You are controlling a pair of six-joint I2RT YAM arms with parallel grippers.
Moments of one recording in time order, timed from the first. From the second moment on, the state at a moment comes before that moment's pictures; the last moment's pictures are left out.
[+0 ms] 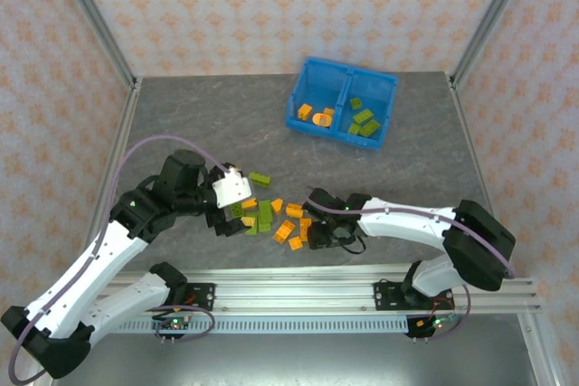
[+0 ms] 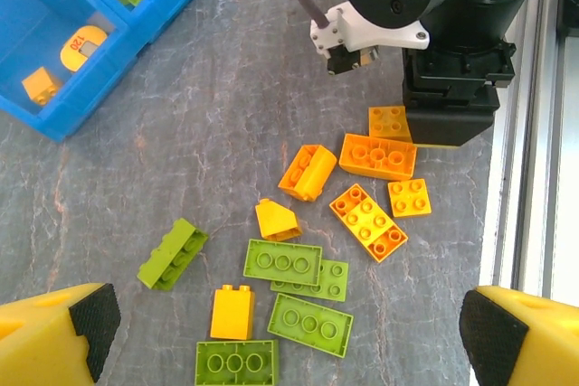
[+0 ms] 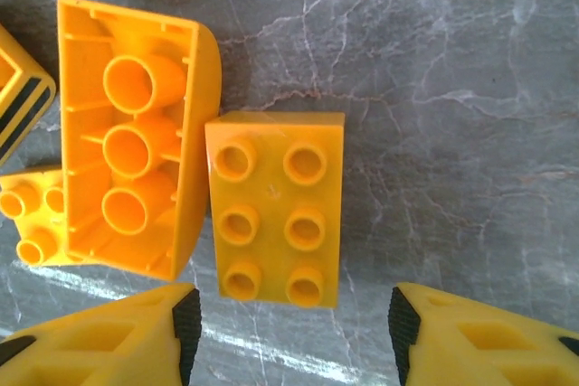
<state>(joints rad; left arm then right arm) -0.53 0.84 0.93 -0.84 0.37 0.59 0.98 1.44 0.77 -0.68 -0.02 0.77</state>
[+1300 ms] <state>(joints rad) -0.51 0.86 0.68 -0.15 0.28 0.29 0.61 1.82 1.66 -0.57 0.35 0.73</state>
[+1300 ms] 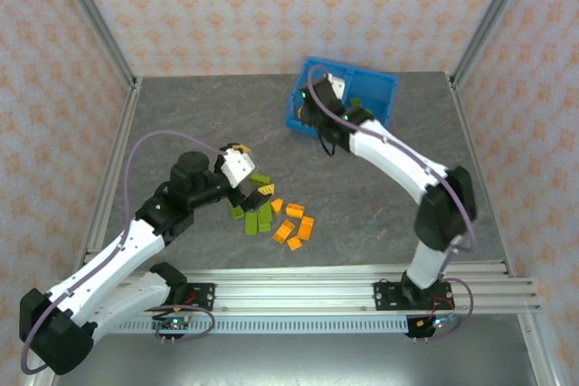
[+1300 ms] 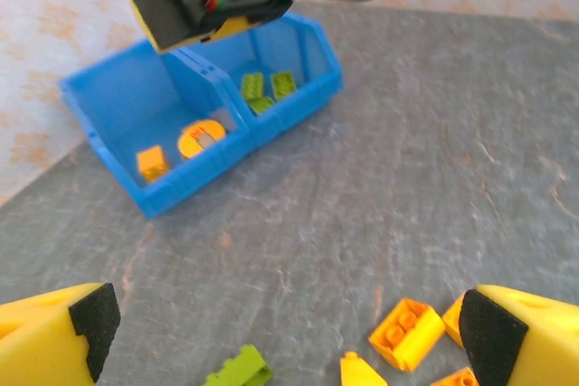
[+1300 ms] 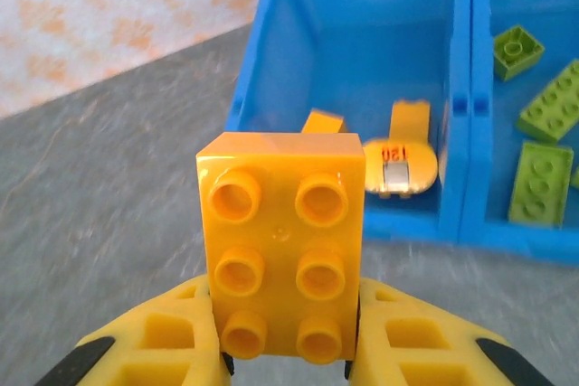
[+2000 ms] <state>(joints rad) -0.51 0.82 0.68 -0.14 0.18 0.31 0.42 2.63 2.61 -0.88 0.21 0.72</state>
